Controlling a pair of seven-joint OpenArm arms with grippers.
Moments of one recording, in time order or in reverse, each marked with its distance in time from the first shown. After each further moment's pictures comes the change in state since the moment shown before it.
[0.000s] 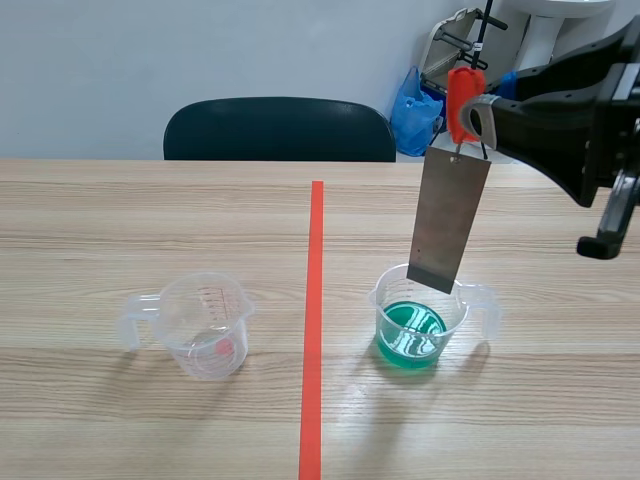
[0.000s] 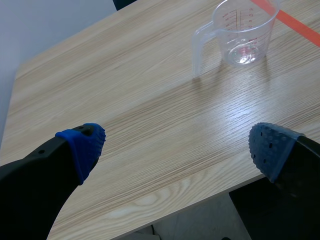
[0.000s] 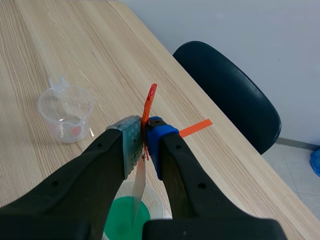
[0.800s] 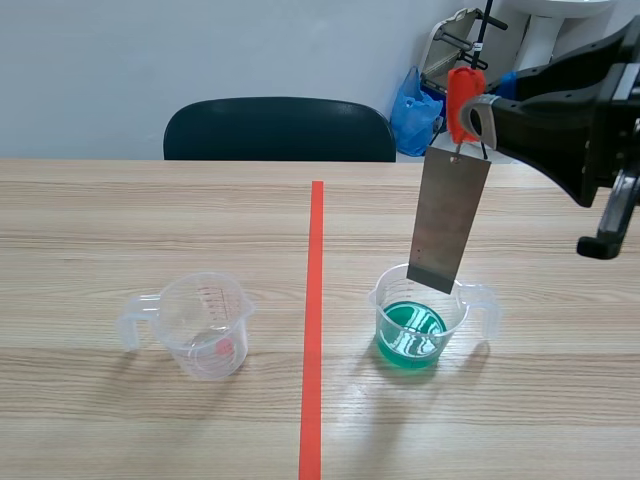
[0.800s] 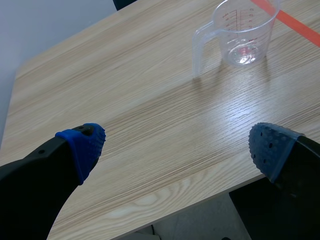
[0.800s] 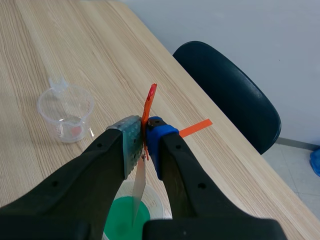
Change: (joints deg) left arm 0.0 0.0 0.0 0.0 -0.1 -0.3 0.0; right arm 0.0 0.0 0.0 0.0 0.0 0.0 0.0
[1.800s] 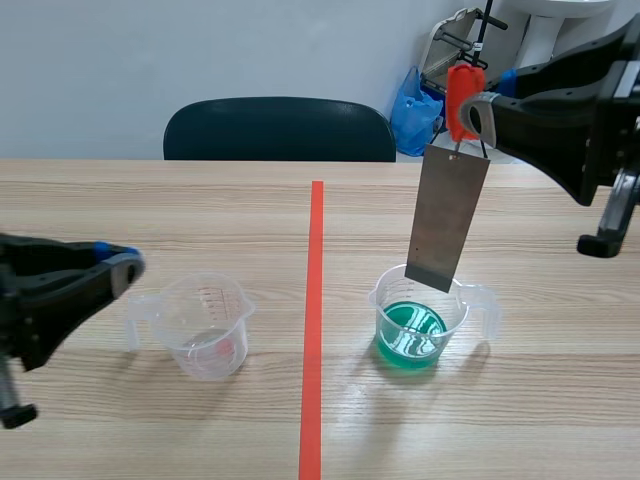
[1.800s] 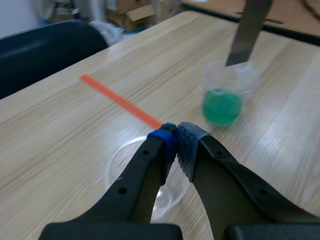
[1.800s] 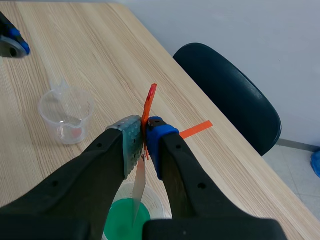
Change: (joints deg) left arm -51.8 -19.6 29.7 0.0 -18.3 -25.7 33.2; right arm 0.0 0.0 0.0 0.0 0.2 0.0 0.4
